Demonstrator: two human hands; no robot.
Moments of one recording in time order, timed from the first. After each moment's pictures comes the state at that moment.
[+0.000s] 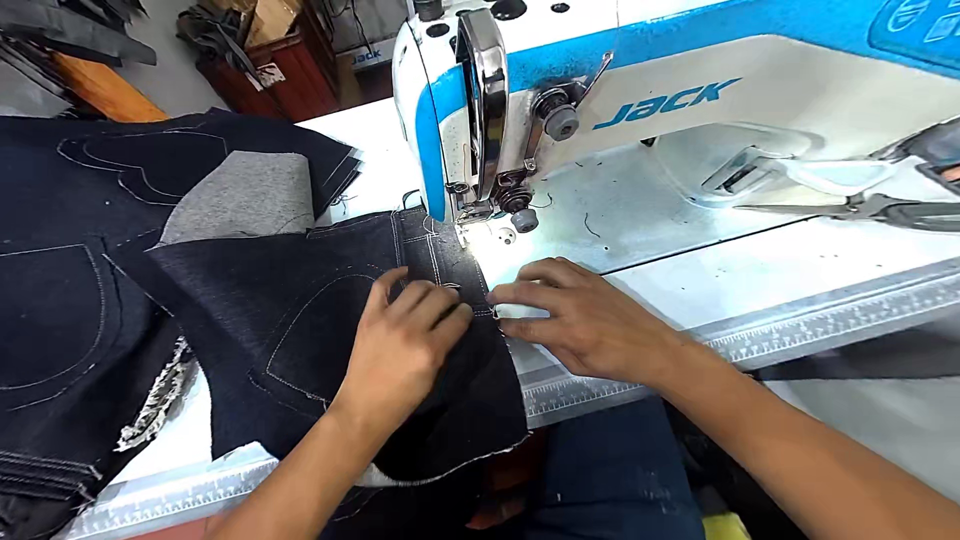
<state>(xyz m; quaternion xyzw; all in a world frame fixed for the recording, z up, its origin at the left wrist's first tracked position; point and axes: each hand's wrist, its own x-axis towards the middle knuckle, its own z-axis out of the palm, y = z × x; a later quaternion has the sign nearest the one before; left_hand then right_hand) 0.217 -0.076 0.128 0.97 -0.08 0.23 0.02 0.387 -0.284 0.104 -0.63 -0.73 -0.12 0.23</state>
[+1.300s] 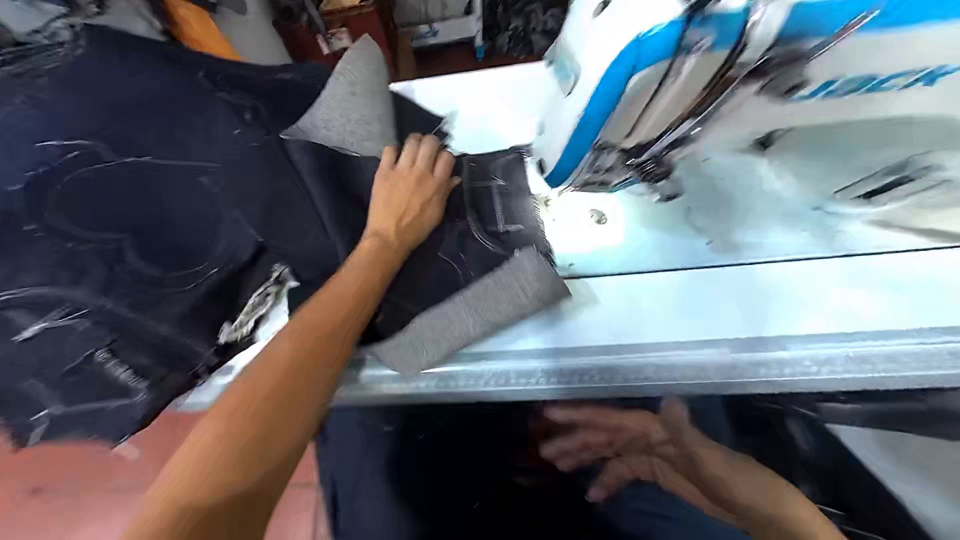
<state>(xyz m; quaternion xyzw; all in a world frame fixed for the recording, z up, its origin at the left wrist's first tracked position) 0.259 0.048 0.137 0.96 0.07 0.24 -0.11 0.274 -0.343 0.065 -0.42 -0.30 0.67 0.53</state>
